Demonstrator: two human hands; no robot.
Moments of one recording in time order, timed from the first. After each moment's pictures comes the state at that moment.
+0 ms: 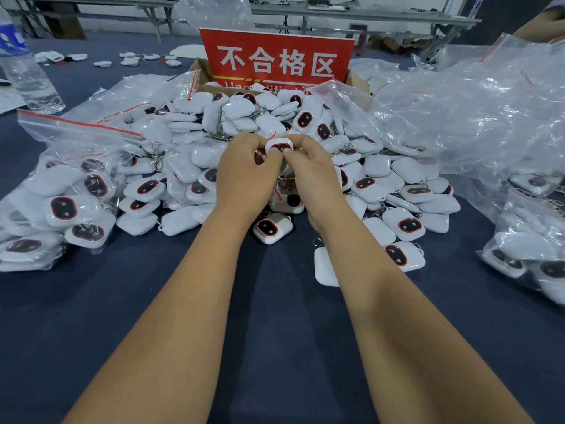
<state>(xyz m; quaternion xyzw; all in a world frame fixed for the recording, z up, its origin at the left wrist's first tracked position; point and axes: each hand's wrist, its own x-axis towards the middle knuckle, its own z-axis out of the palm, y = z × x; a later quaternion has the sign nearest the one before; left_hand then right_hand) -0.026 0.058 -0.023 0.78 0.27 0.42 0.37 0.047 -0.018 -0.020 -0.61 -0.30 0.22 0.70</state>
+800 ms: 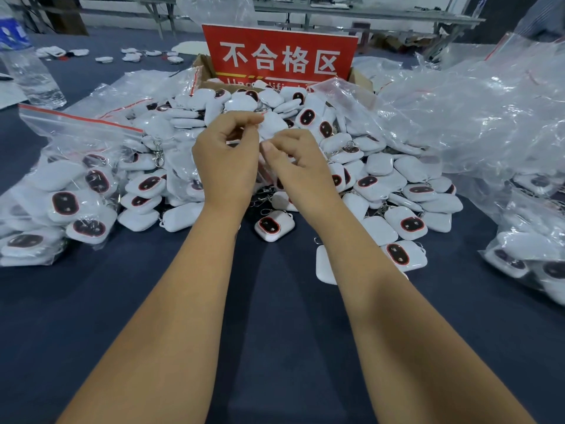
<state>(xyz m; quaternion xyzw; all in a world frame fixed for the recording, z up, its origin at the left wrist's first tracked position) -0.034 0.061 -0.011 0.63 0.24 0.56 0.47 0.035 -0.019 -0.017 -0.68 -0.43 0.11 0.59</state>
